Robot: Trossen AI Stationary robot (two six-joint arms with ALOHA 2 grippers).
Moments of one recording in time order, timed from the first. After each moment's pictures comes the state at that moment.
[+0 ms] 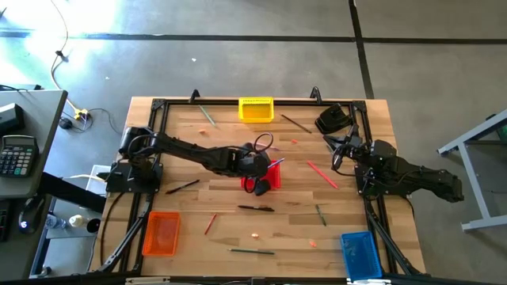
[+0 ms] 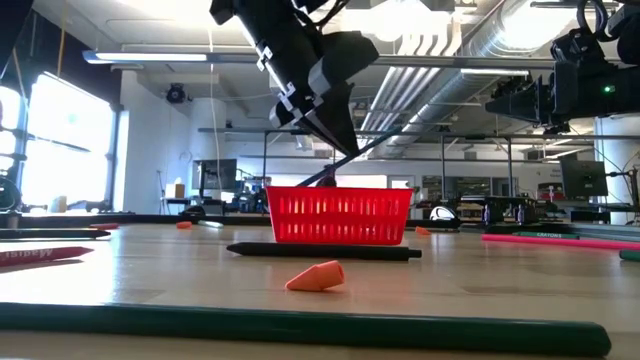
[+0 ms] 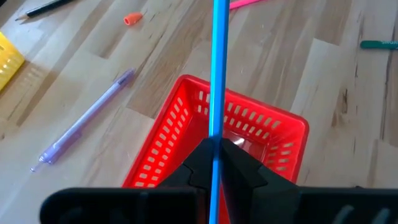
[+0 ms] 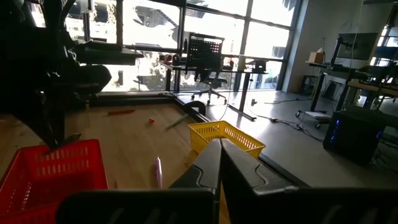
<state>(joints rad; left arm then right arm) 0.03 1.87 1.34 -0.40 -0.33 -0.37 -0.29 0.01 0.01 0.05 0.21 -0.13</state>
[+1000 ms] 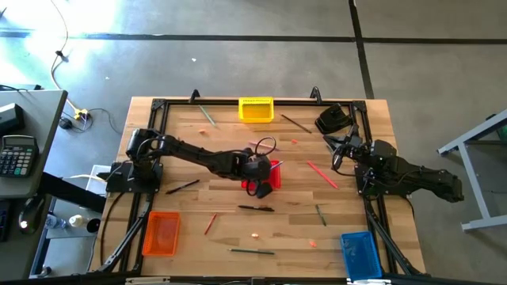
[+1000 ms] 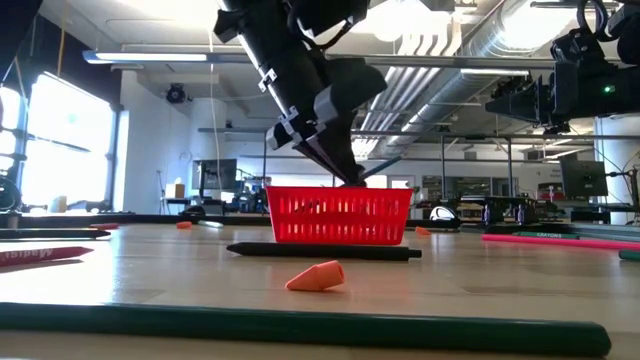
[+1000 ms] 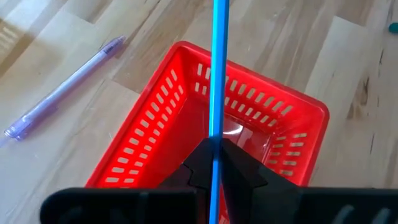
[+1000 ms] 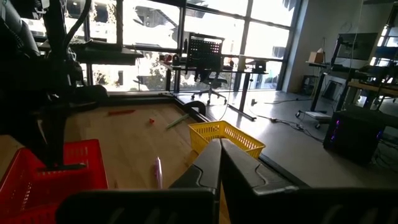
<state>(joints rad) 0.03 1.94 1.34 -0.39 -0.32 -0.47 -0.29 0.01 0.01 0.05 0.21 -0.13</state>
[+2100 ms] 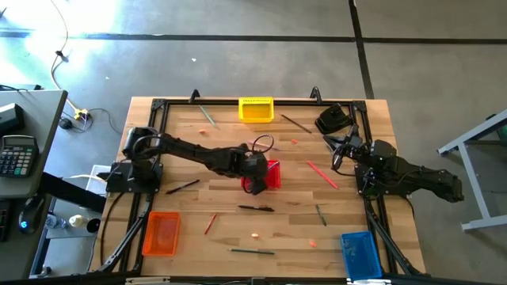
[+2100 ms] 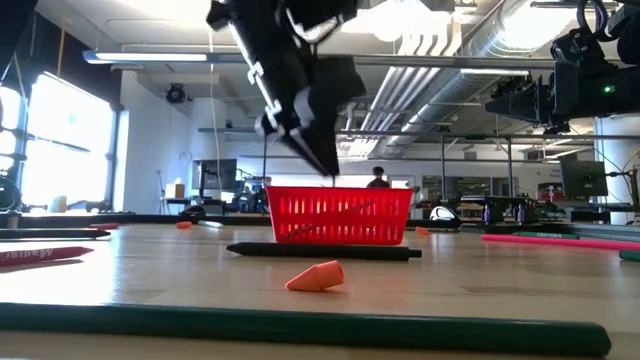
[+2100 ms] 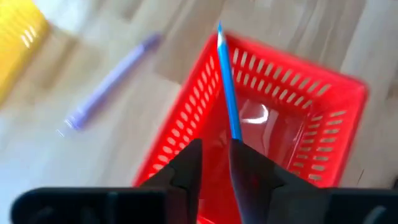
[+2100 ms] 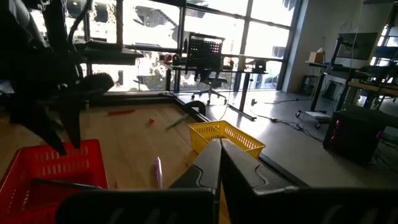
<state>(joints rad) 0.04 1.88 1.34 -0.51 -0.38 -0.39 -0.29 0.01 0.01 0.05 0.21 -0.13</state>
